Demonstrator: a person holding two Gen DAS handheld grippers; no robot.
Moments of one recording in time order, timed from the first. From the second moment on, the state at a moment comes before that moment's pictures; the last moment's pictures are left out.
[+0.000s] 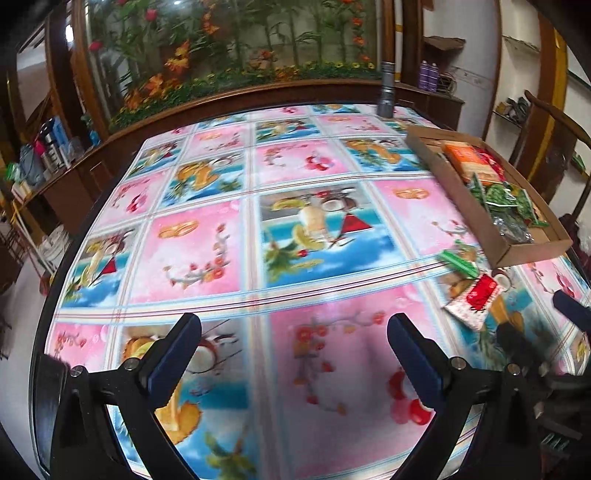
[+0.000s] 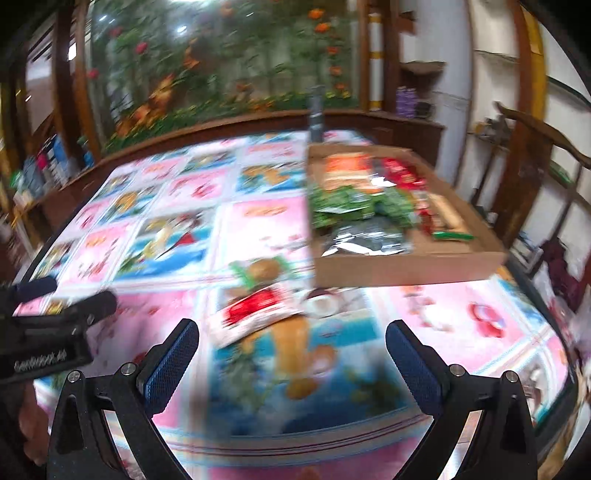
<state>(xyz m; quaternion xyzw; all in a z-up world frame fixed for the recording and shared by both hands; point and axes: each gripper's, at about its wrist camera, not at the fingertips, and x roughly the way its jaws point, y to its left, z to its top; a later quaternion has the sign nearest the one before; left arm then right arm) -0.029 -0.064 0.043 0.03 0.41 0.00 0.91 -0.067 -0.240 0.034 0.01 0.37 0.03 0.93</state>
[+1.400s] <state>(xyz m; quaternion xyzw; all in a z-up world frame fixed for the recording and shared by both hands) -0.023 -0.037 0.035 0.02 0.42 0.06 0.90 0.012 -0.180 -0.002 -0.04 0.44 0.07 0.89</state>
